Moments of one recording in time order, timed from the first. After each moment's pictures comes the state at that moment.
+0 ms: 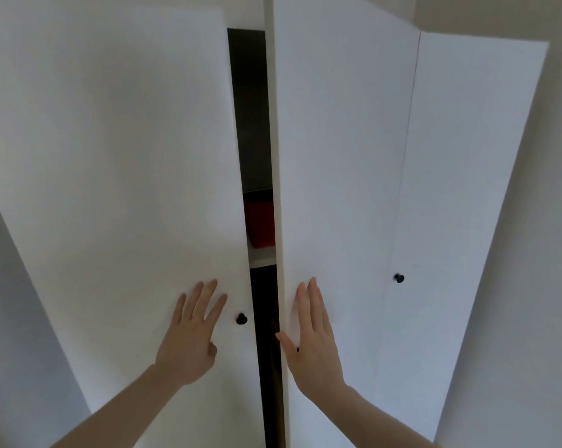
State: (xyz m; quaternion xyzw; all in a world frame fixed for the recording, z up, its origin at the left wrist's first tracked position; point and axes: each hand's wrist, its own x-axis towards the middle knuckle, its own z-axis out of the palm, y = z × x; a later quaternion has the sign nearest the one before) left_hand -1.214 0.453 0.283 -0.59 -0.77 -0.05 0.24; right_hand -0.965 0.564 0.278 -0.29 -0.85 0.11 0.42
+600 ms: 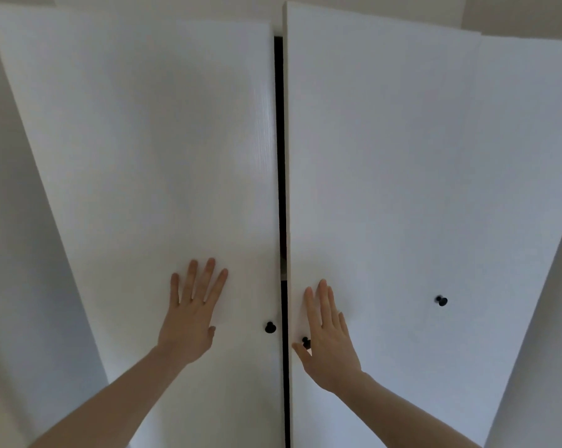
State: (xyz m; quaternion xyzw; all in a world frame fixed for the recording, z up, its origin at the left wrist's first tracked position) left_hand -1.263 0.446 0.330 -0.51 -0.81 0.00 0.30; right_hand -1.014 0.606 0.283 -0.29 -0.92 0.06 0.26
